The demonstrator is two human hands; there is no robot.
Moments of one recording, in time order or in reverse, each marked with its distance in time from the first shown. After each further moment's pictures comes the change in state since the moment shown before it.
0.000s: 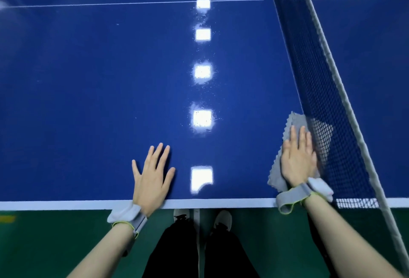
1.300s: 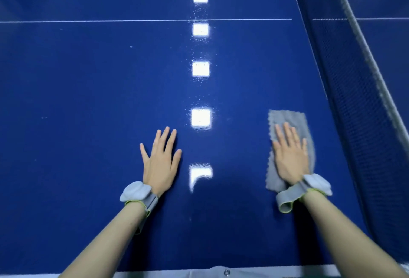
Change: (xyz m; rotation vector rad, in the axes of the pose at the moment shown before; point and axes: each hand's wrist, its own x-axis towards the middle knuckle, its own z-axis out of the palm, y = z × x) left_hand 0.178 -0.060 -0.055 -0.055 0.017 0.012; right_hand 0.101 -0.141 0.018 -0.136 -0.162 -0.185
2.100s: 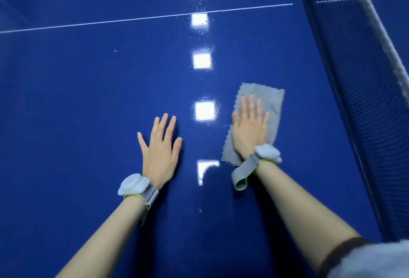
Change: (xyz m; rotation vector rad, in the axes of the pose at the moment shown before) left_hand 0.061 0.025 -0.002 0.033 0.036 0.037; right_hand 0.079 -0.106 0.007 0.126 0.105 0.059
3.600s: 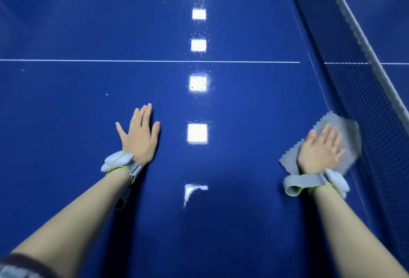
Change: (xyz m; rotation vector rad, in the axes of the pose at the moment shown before) left_hand 0.200 -0.043 -0.008 -0.015 0.107 -0.158; right_hand 0.152 0.101 -0.055 0.051 0.166 0.451
